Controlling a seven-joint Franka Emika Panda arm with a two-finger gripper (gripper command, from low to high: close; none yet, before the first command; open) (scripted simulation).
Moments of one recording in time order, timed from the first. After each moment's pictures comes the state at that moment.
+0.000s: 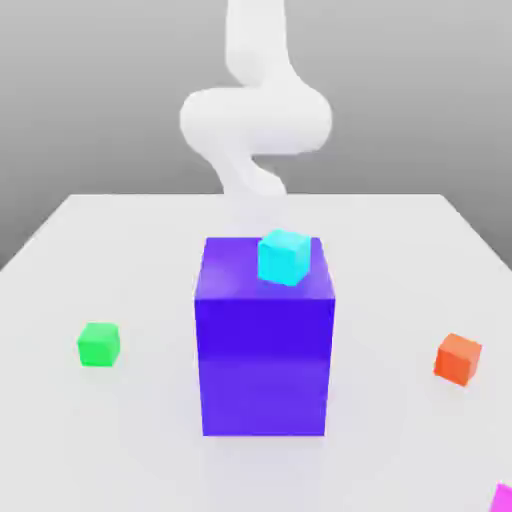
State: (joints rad) arm 0.03 -0.71 0.00 -2.28 0.00 2.32 0.76
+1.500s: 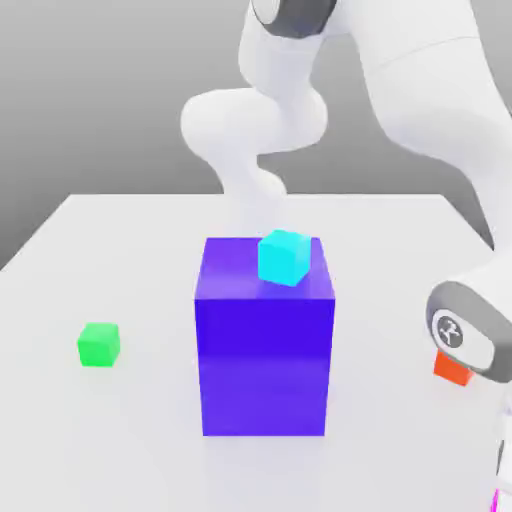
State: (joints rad) arm 0.37 0.61 0.12 -2.03 -0.14 2.63 0.35
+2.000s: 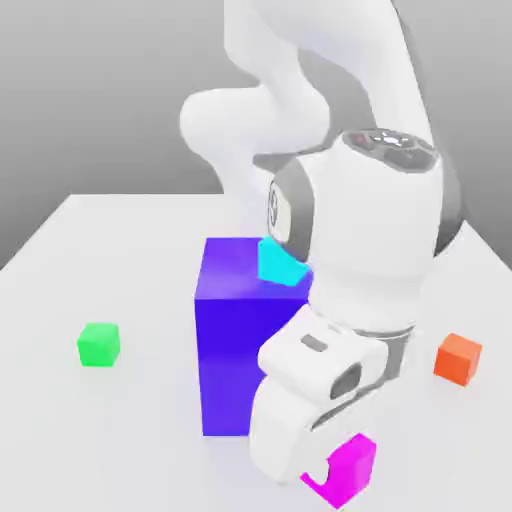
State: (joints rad) arm 0.12 0.17 -0.11 -2.35 -0.16 2.60 0.30
